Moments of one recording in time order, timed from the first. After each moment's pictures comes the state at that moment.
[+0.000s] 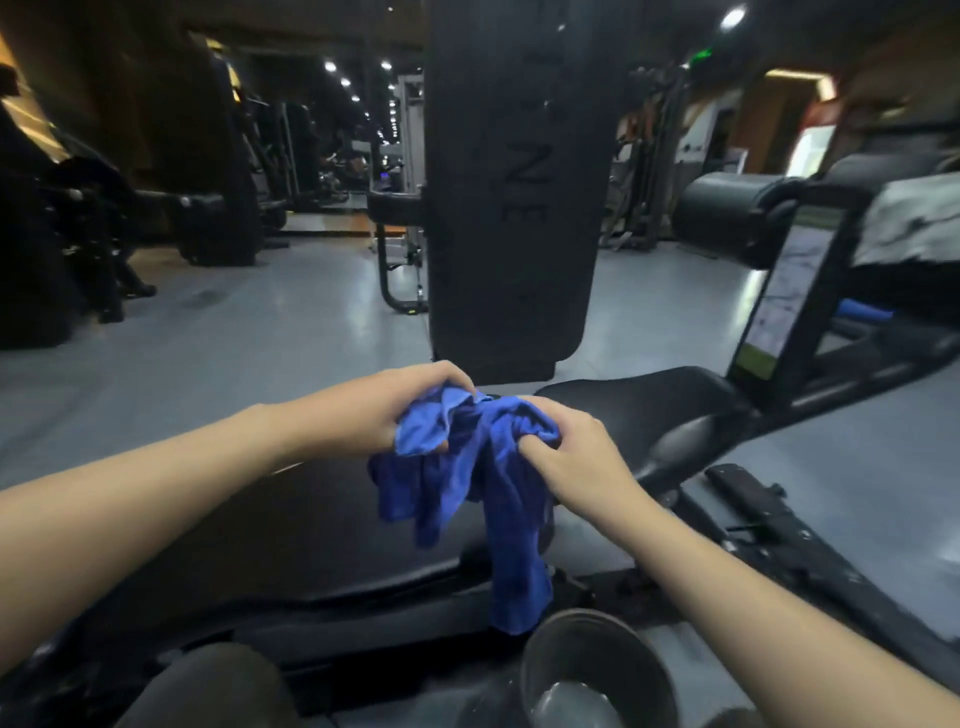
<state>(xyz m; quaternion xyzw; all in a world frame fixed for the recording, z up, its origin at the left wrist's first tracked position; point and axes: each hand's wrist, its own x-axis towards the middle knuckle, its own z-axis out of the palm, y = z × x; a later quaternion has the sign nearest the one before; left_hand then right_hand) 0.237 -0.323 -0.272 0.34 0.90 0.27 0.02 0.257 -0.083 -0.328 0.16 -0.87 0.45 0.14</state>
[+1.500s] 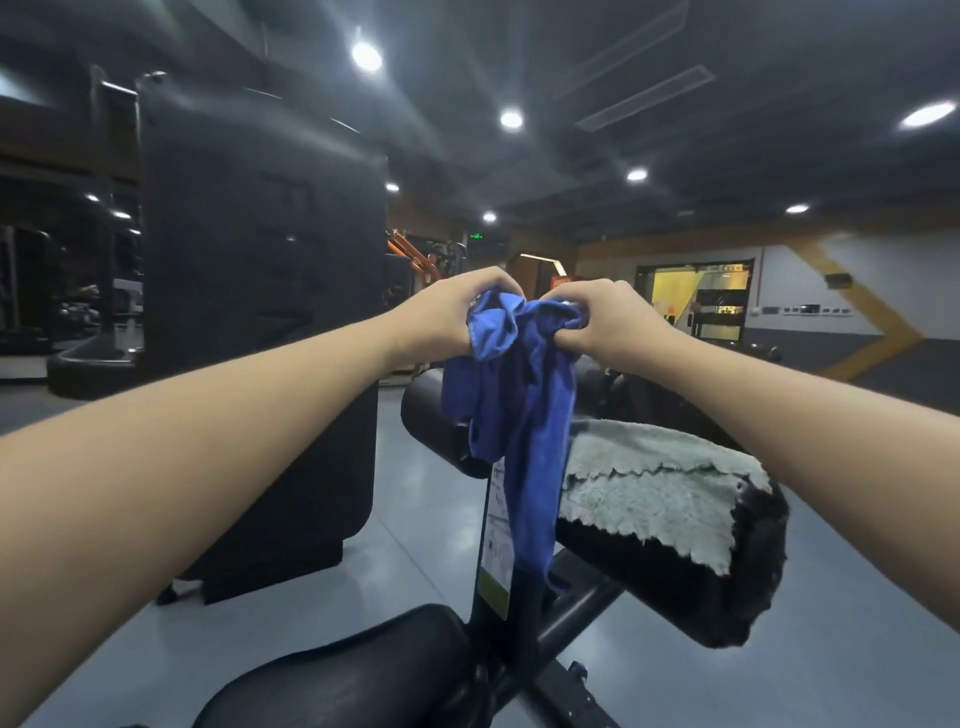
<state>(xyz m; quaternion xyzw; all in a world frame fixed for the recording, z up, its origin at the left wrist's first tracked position) -0.011 0.093 -0.017 0.55 0.74 0.32 -0.22 0.102 0.291 -0.007 0.04 -0.93 0.10 0.34</state>
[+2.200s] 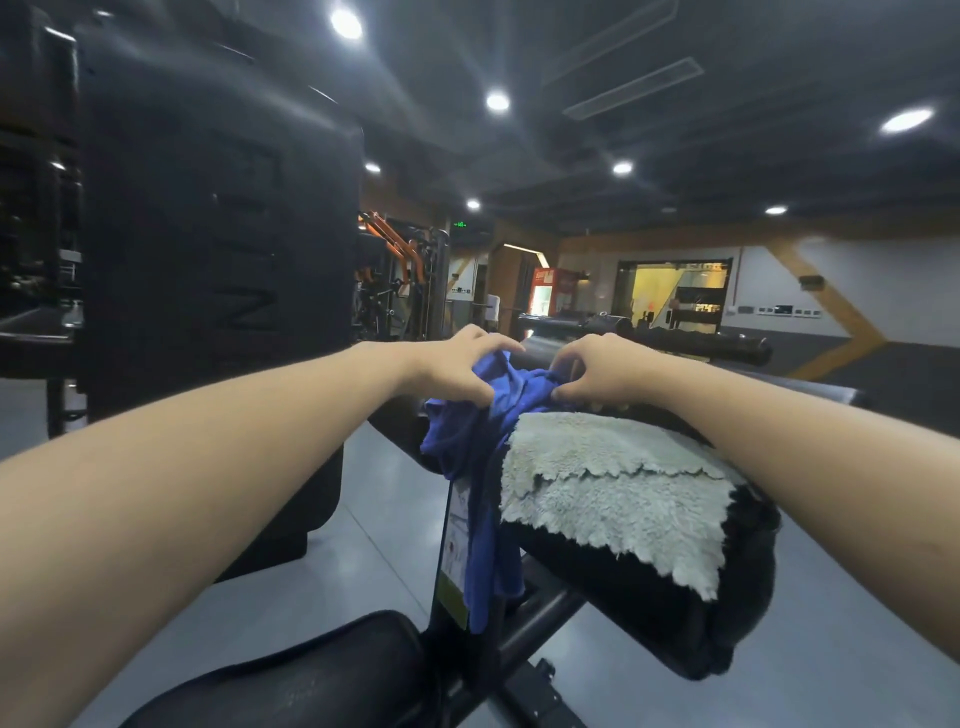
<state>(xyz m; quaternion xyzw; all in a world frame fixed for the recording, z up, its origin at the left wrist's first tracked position) -0.048 0.160 -0.063 0.49 0.84 0.21 -0.02 0.070 0.353 -0.041 -0.06 -0.99 0.00 0.13</state>
